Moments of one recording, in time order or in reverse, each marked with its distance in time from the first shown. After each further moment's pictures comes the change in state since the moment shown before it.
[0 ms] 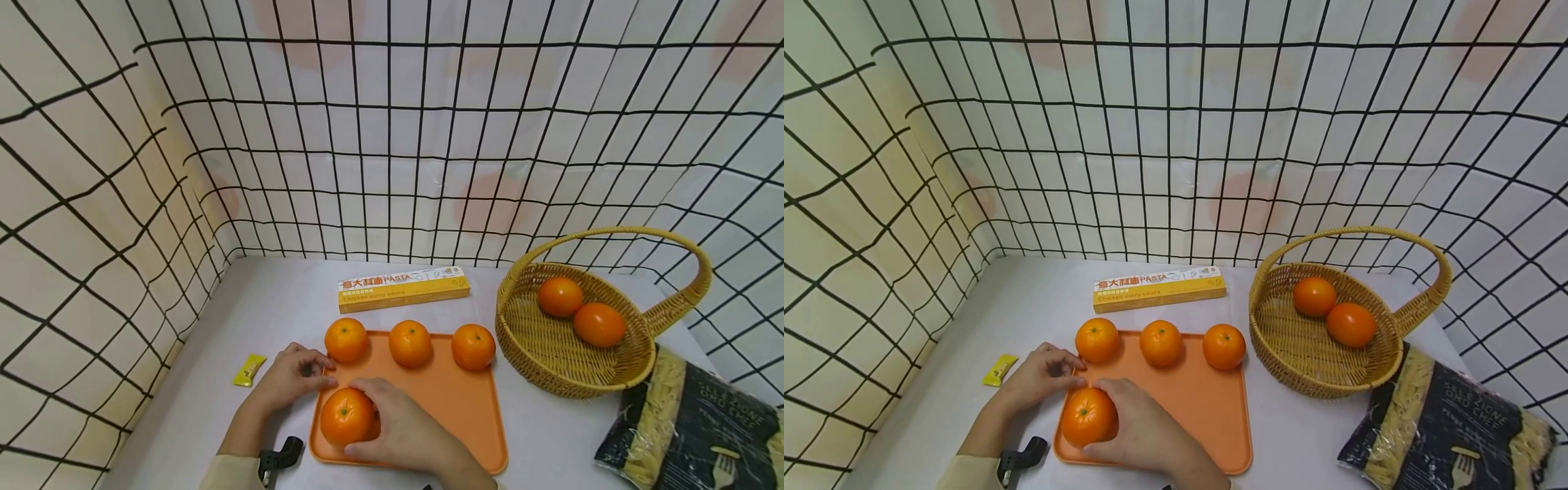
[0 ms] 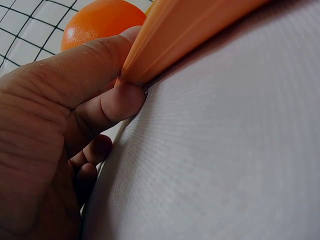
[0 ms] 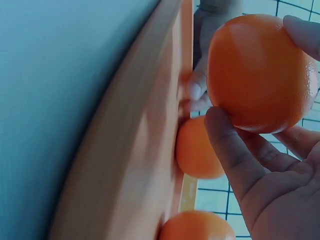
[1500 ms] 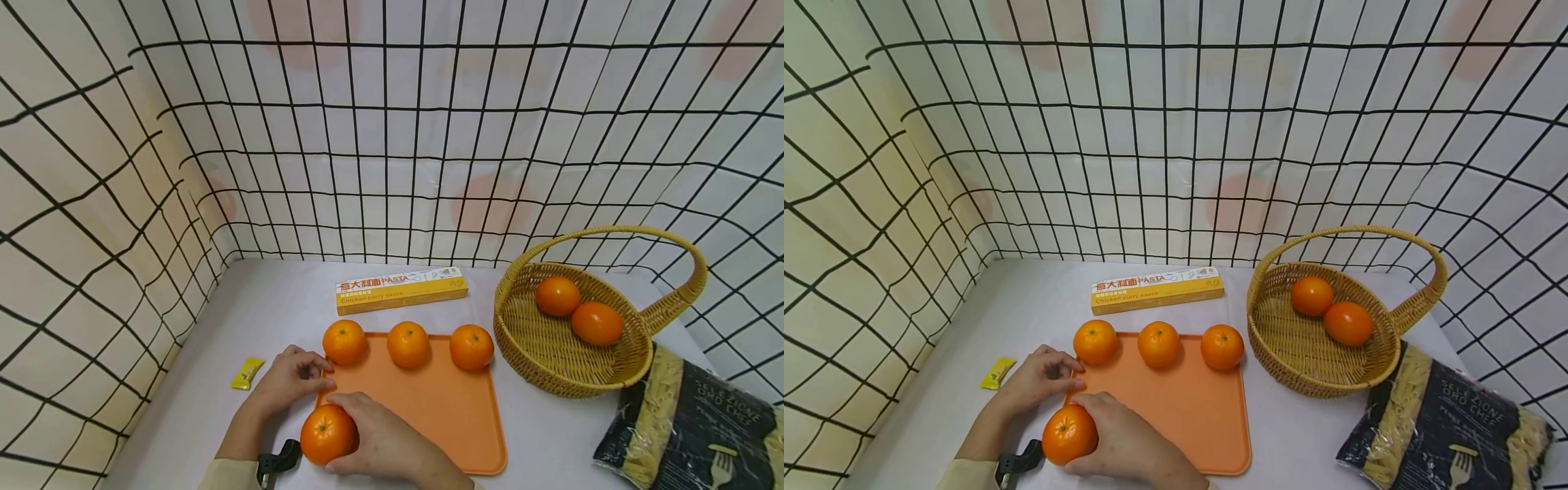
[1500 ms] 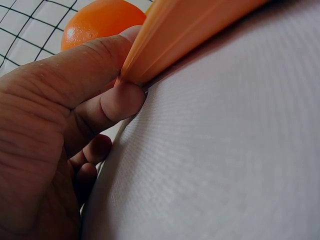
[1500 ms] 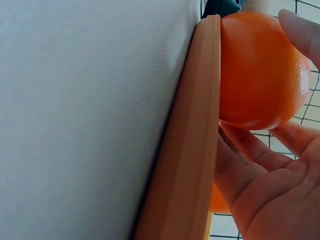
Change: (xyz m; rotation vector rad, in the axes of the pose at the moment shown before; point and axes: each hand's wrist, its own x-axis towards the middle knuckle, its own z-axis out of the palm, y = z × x) left_hand 0.000 0.000 0.001 -0.013 0.001 -0.019; right_hand 0.013 -0.008 0.025 -0.048 -0.098 0.003
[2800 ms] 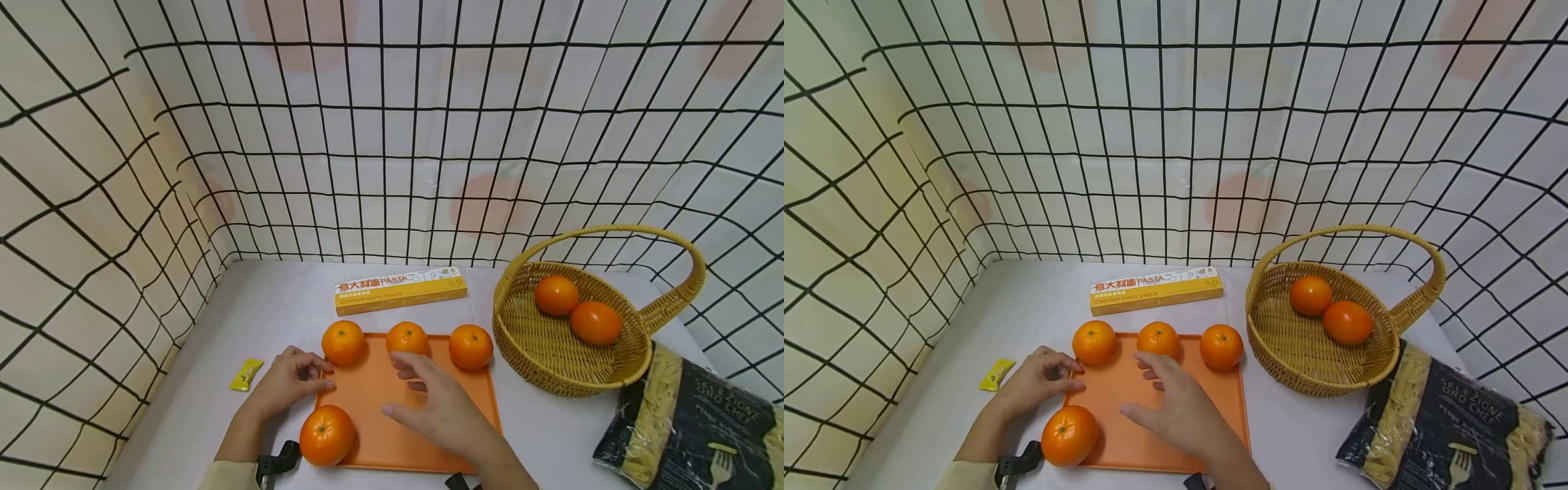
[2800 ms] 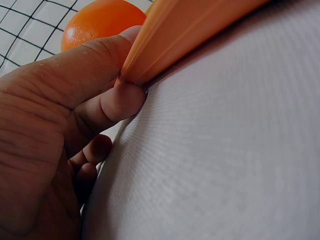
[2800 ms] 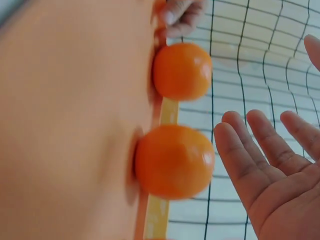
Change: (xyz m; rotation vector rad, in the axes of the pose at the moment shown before) left_hand 0.002 0.000 0.002 0.018 0.004 -0.023; right_hand -0.045 0.028 -0.063 0.316 0.299 0.084
